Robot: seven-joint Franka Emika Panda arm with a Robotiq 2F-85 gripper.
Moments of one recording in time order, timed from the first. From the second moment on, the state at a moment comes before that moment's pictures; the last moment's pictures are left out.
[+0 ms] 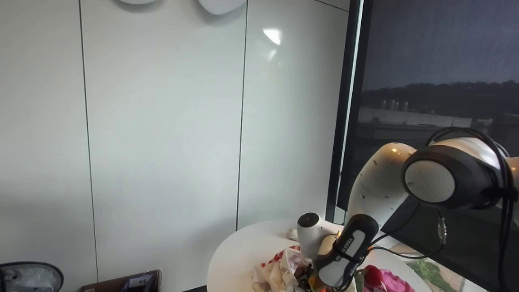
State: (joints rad) arm 0.37 0.65 -0.22 -2.02 -0.60 2.69 0.79
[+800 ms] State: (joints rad) arm 0.35 0.30 -0.33 -2.32 -0.69 2.63 1.05
